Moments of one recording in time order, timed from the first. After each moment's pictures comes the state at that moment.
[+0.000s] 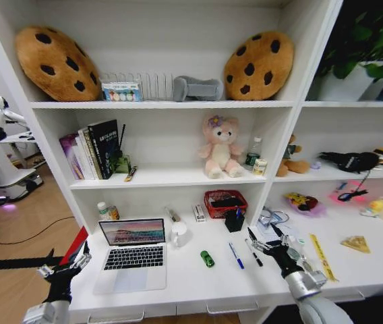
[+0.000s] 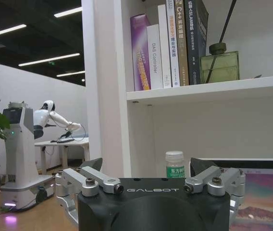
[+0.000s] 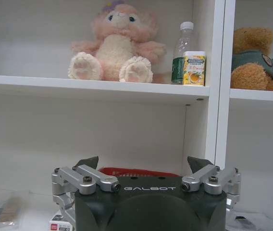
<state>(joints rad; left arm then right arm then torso) 1.81 -1.39 -0.85 -2.15 -0.26 -0.14 -0.19 -1.65 1.15 0.76 2.00 0.42 0.16 -0.17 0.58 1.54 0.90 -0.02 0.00</state>
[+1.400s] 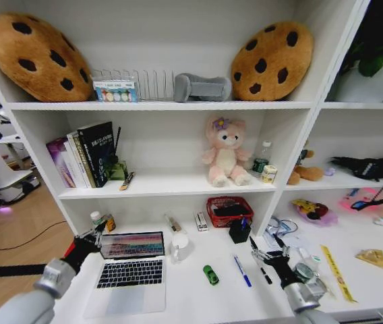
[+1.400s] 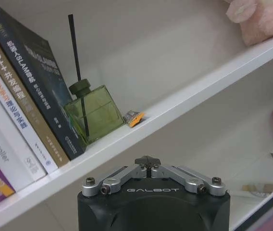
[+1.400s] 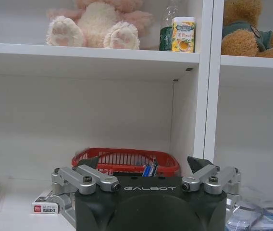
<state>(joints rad) 1.79 -0.50 -0.86 -2.24 -0.55 0.10 -0.18 -1.70 1.23 0.75 1.96 0.36 0.21 -0.14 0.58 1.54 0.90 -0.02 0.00</state>
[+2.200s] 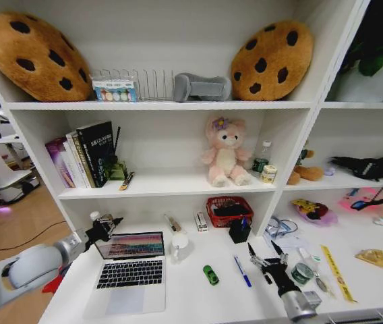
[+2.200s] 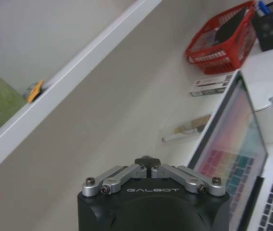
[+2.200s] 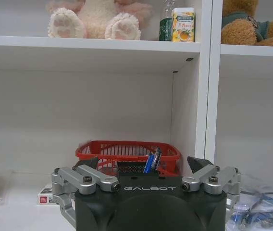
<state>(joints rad) 1.77 0.04 -0.66 -2.12 -0.69 0.05 -0.13 -1.72 1.28 0.74 1.96 0.33 0.21 -0.14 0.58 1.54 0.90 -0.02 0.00</state>
